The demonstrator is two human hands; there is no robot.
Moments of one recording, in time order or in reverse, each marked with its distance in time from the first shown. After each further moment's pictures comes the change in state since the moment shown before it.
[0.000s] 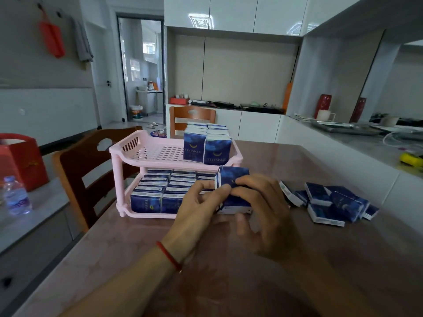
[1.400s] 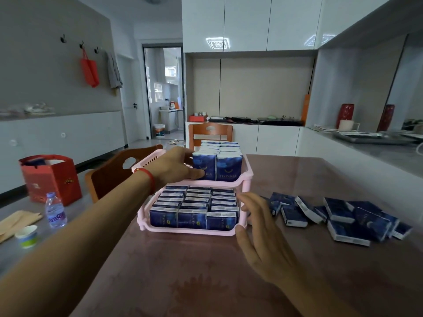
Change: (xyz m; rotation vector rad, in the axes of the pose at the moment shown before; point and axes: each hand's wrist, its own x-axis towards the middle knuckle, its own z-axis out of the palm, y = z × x) left_hand 0.091 0.124 -0.053 1.211 -0.113 0.040; right_hand -0.017 -0.005 0.026 0.294 -0.181 0.330
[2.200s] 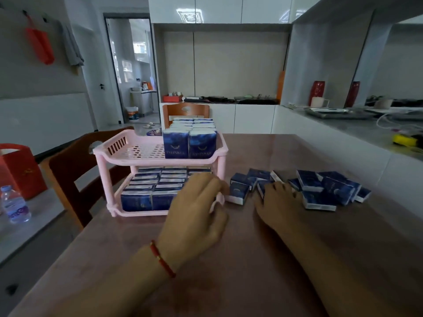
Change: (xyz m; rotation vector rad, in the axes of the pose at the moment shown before) left_hand -0.098 0.023 0.137 0.191 0.383 0.618; right_hand -0.006 0.101 -0.026 -0.869 -0.368 0.747
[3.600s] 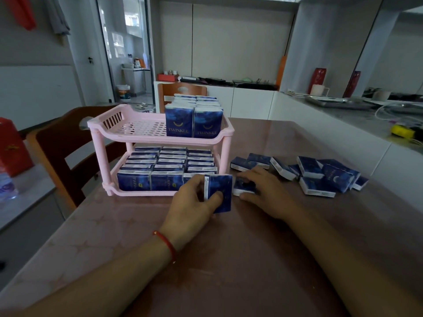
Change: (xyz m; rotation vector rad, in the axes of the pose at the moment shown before) left_hand -0.023 -0.031 0.040 -0.650 -0.070 -0.743; right_hand -0.006 -0.006 -0.004 0.440 -0.018 -0.515
